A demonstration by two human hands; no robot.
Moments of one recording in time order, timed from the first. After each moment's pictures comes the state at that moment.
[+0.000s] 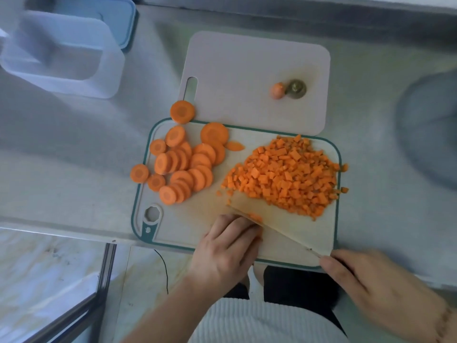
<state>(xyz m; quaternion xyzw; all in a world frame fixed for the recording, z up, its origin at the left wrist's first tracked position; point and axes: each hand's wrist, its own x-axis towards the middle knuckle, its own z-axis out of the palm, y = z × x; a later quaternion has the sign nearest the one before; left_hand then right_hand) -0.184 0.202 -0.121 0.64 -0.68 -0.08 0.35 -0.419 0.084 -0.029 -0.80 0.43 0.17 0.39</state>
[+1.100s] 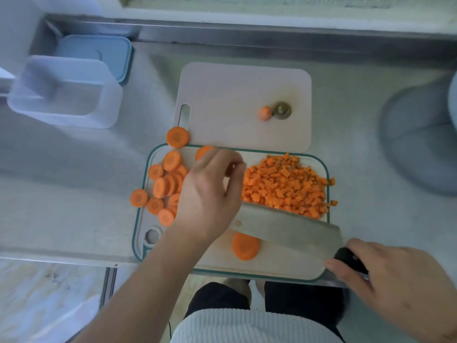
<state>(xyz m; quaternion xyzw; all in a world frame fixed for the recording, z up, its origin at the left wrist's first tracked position) -0.133 0.093 -0.039 0.70 -0.57 -0.13 0.41 -0.422 0.070 -0.007 -0.90 0.42 0.05 0.10</state>
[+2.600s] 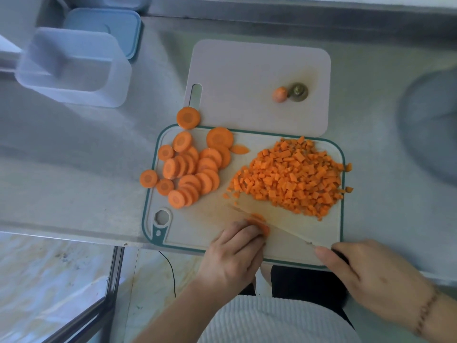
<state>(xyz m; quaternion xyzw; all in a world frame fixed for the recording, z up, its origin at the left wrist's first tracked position) -0.183 0.210 -0.120 0.62 -0.68 -0.12 0.37 -0.393 0.082 -0.016 -0.83 0.42 0.22 0.30</state>
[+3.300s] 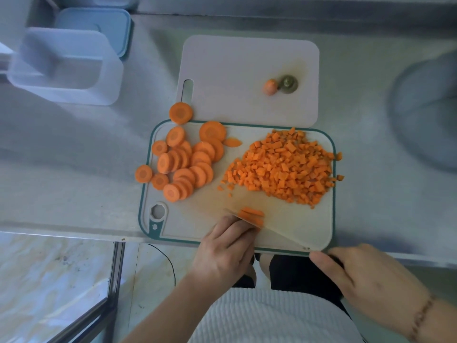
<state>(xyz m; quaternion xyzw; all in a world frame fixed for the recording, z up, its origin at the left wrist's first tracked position) -0.180 0.217 -0.120 0.62 -0.69 -0.11 0.36 -0.402 0.106 -0.010 -0.80 0.45 0.24 0.33</state>
